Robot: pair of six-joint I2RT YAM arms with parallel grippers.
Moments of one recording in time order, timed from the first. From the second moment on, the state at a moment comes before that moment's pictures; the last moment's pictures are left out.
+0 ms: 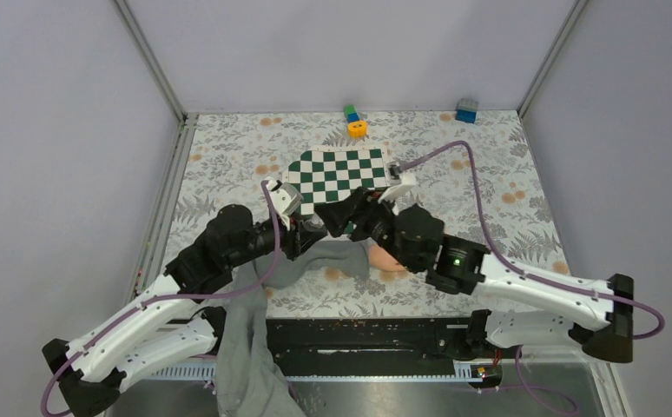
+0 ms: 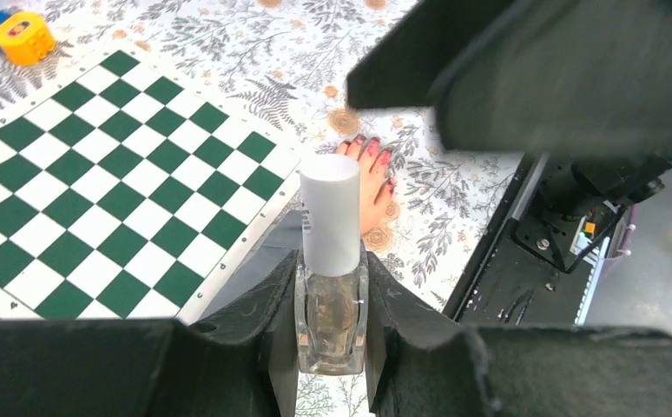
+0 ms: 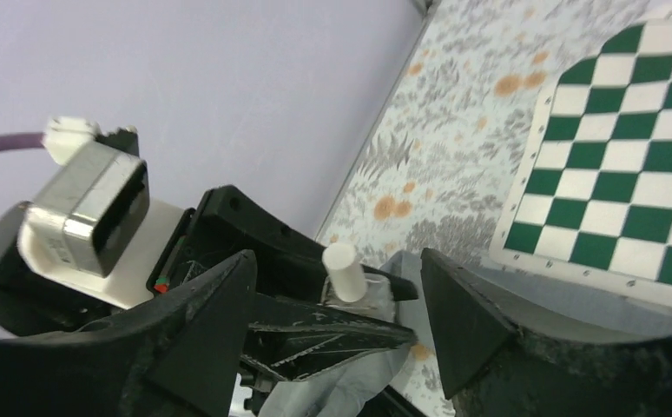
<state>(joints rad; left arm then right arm) -0.82 0.75 0.79 -0.27 0.18 -0.15 1.20 1.14 1.02 0.02 0.44 0.81</state>
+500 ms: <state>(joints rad) -0.82 0.71 0.79 -0.08 0.58 -0.19 1.20 0.73 0.64 0.35 0.27 0.49</state>
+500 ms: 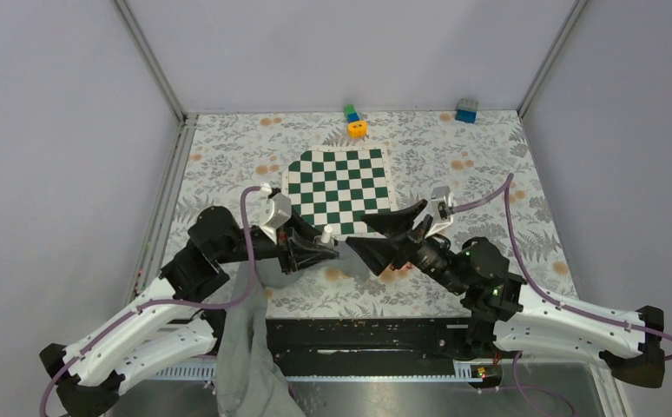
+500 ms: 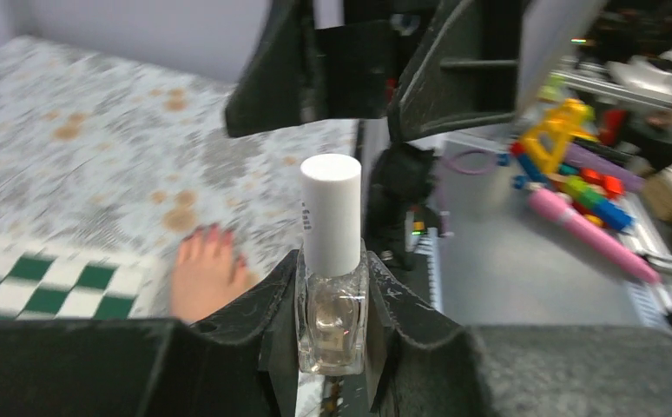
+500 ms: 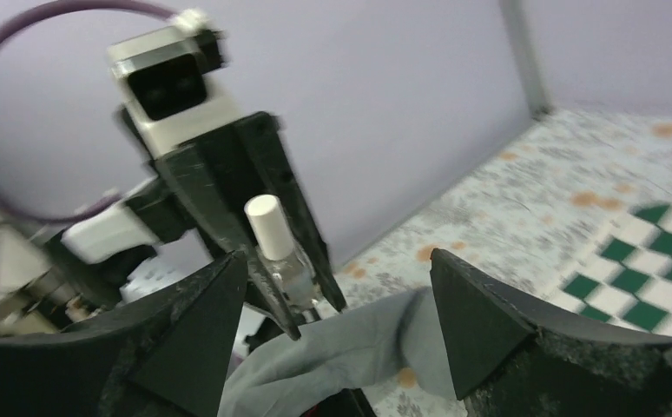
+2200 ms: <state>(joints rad) -0.86 0.80 0.74 0.44 1.14 -0.57 1.19 1.04 0.77 0.78 -0.51 0.59</state>
